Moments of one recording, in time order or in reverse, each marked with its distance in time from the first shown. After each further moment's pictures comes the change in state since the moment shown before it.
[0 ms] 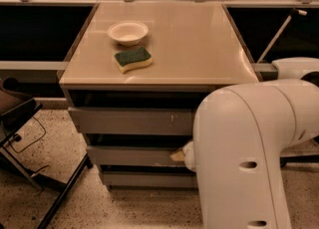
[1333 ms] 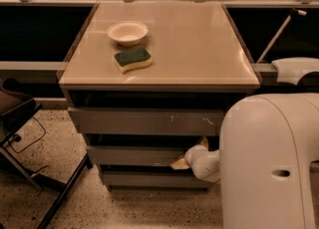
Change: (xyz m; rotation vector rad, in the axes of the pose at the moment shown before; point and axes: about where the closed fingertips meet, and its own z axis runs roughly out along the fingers) arm 0.020 0.021 -0.006 -0.114 -0.047 -0.037
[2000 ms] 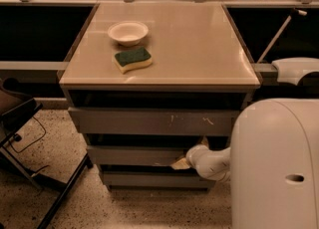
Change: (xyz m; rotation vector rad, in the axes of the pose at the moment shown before) arm 0.000 0.001 0.001 -0.043 -0.017 0.003
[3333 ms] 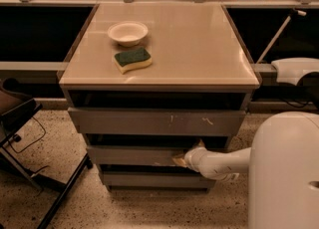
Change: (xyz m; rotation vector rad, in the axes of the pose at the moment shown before) arm 0.011 0.025 0.019 -0.118 -0.024 0.103
